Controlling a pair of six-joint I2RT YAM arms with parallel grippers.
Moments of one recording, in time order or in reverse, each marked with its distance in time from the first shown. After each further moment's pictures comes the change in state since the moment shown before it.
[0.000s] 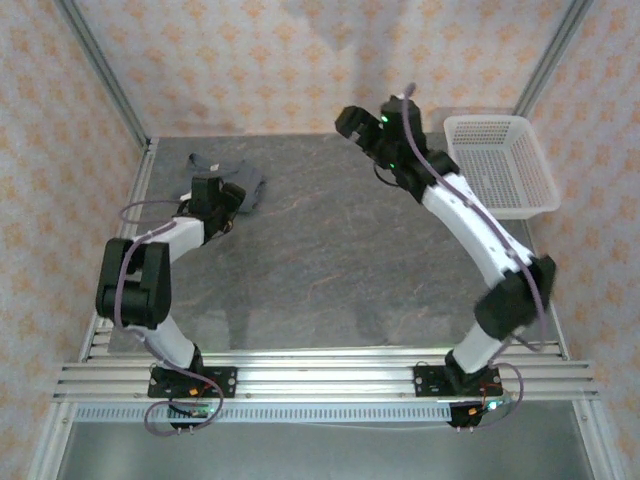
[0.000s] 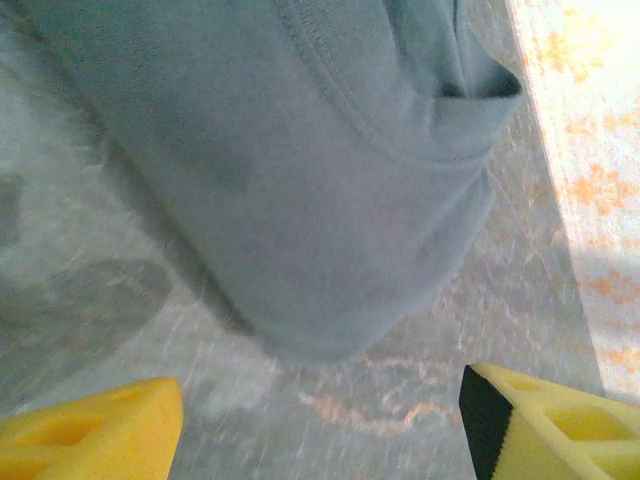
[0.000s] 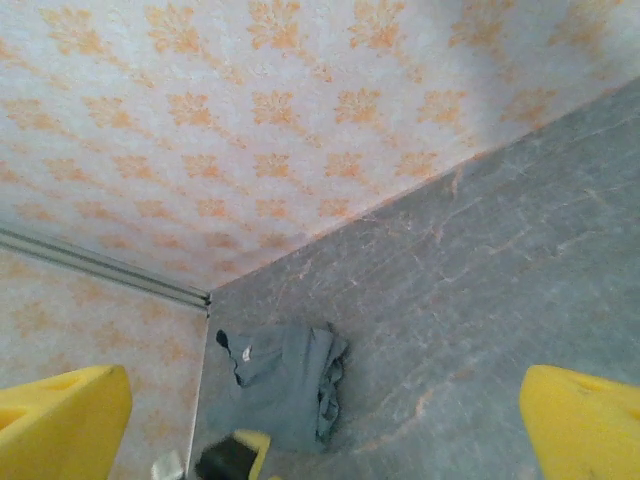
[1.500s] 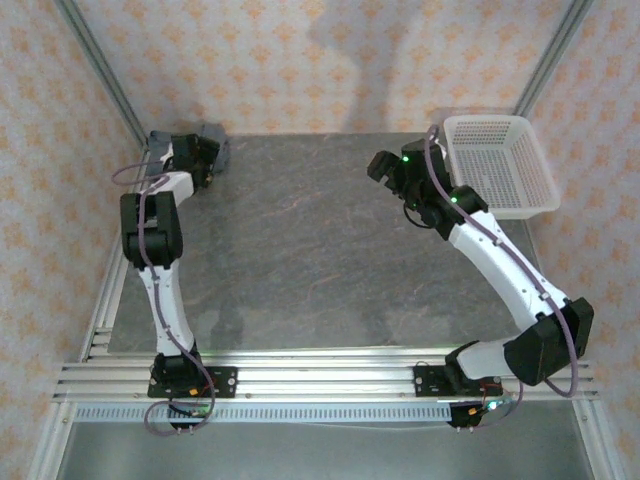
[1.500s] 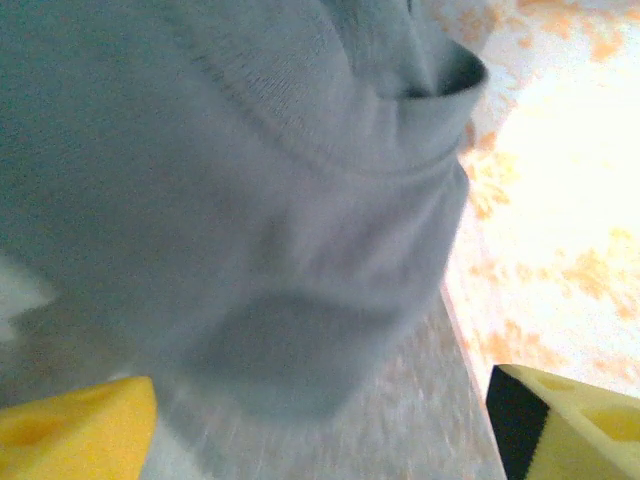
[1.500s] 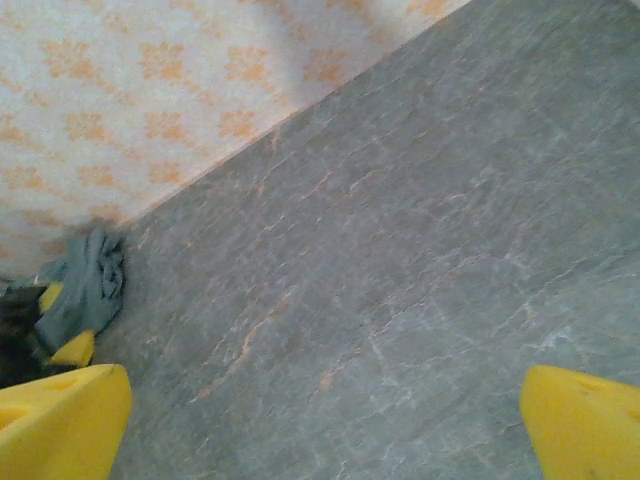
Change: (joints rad) left arm 0.190 0.454 0.600 -0.030 0.023 0.030; right arm -0.049 -0.219 -0.256 -0.185 0.156 -0.027
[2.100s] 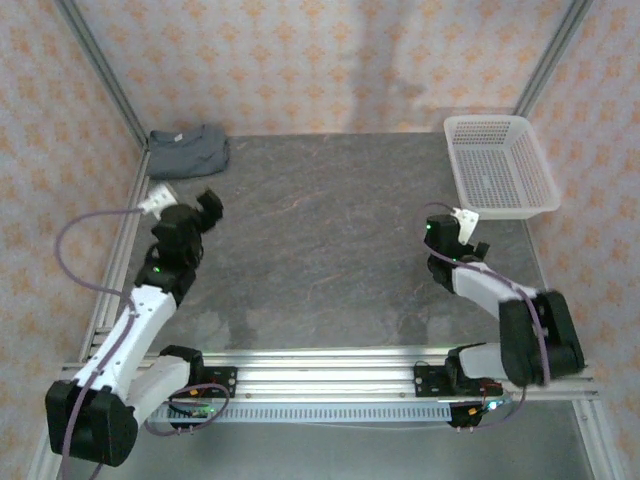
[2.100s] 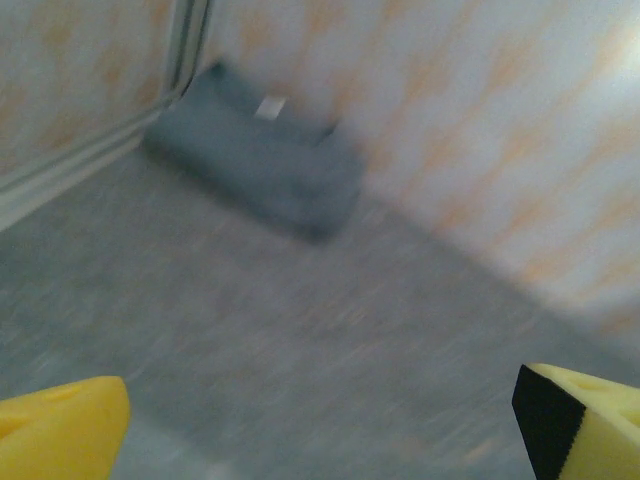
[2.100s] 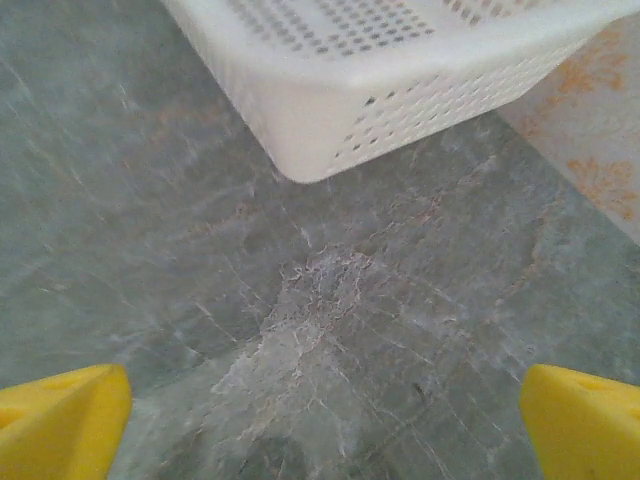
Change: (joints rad) left arm -0.286 -1.242 -0.982 -0.086 -0.480 0.558; right arm -0.246 0.053 -0.795 0.692 0.439 -0.454
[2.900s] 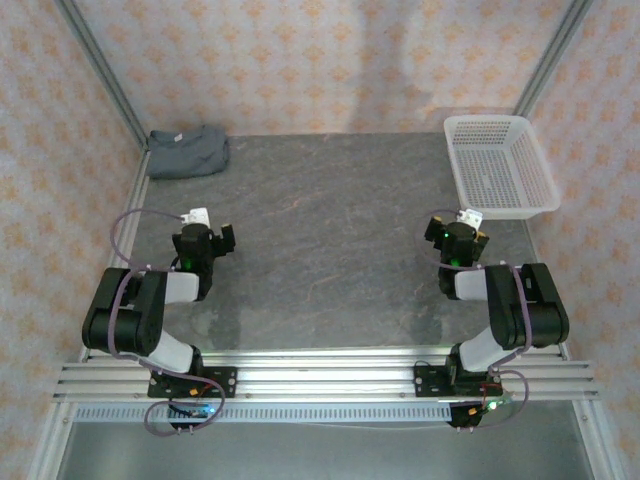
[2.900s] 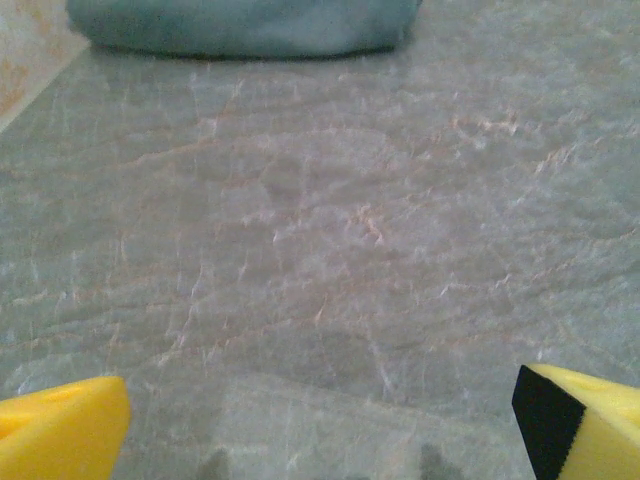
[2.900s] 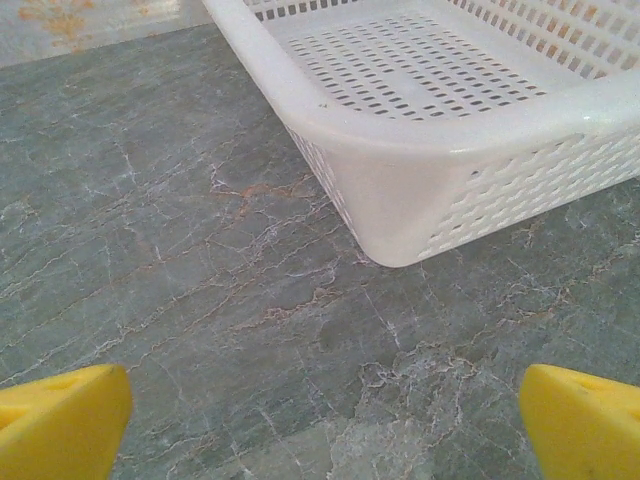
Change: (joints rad) left arm 0.105 0.576 -0.189 0.726 0.141 0.447; right arm -0.149 0.131 -0.158 0.621 -0.304 -0.134
